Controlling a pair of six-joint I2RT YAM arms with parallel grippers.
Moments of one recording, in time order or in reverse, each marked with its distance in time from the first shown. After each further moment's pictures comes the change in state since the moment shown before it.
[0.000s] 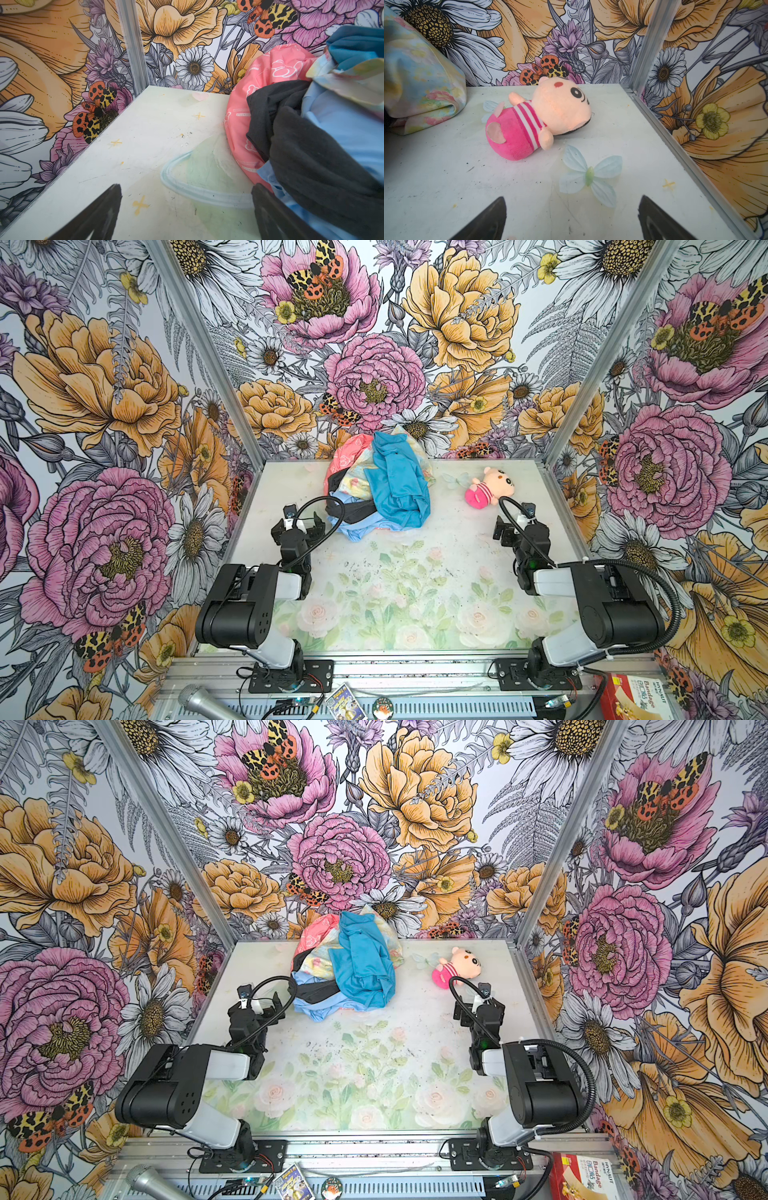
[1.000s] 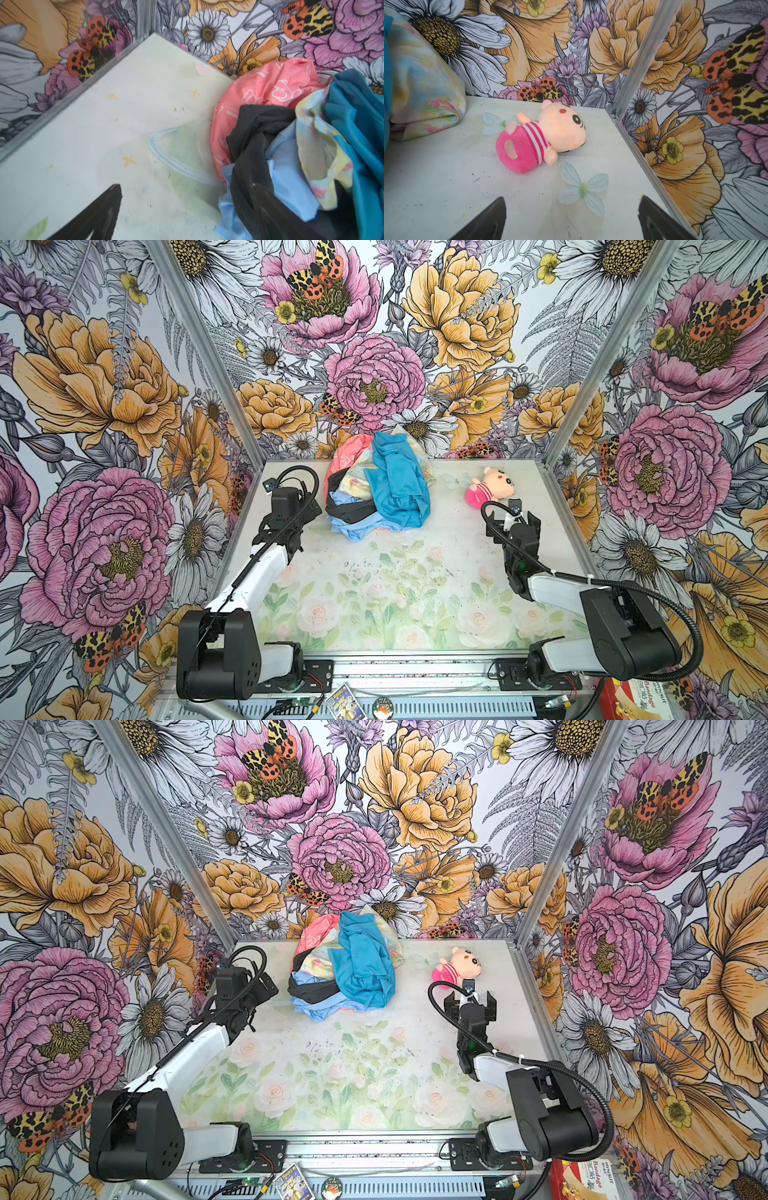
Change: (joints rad) left arm 0.002 -0.280 0.500 -1.220 0.082 -0.469; right arm 0.225 -0.182 0.020 -0.114 0.303 -0.128
